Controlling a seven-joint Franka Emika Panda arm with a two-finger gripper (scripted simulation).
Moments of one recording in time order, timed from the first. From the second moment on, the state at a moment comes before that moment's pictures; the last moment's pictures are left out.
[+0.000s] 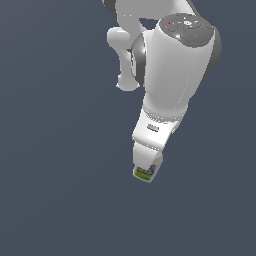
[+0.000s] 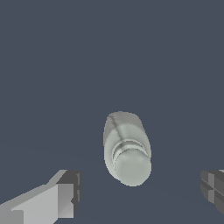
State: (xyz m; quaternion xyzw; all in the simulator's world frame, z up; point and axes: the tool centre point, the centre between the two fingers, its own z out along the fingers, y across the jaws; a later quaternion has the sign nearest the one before) arm 0.099 0.074 0.270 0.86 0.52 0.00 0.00
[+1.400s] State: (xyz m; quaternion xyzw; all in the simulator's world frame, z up) arm 0.098 0.066 0.233 0.85 0.52 0.00 0.00
